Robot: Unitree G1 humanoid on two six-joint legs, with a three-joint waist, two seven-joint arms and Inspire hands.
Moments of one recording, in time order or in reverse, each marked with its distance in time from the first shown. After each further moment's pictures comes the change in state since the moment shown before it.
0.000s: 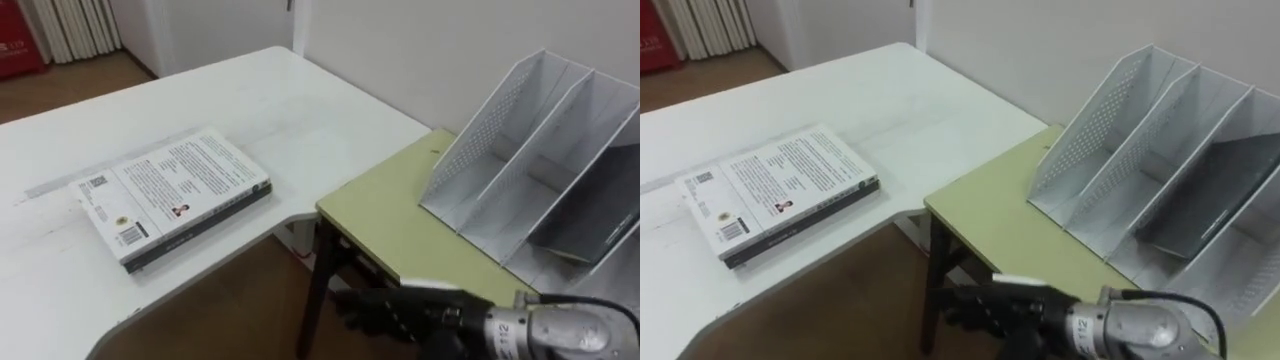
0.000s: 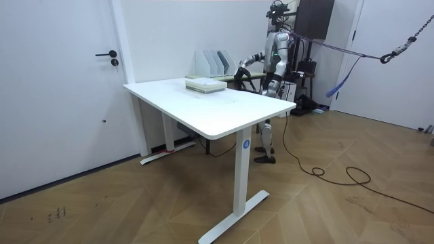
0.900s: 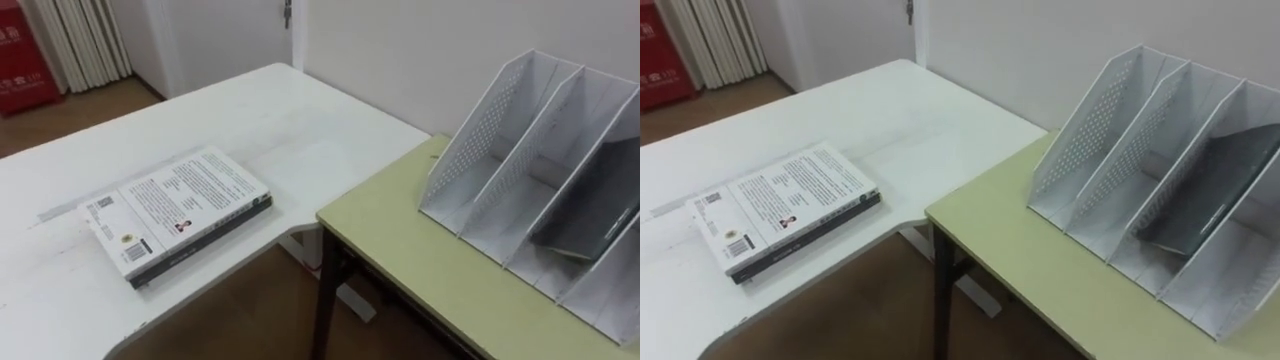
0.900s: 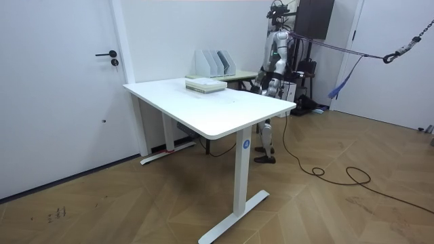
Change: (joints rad) left arm 0.042 -0.080 0.119 0.053 0.141 -0.083 0.083; right arm 0.138 0.310 -0.364 1.015 -0.131 -0.167 -0.526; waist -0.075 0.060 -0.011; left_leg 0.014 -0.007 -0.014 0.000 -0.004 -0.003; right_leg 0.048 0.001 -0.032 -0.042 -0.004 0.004
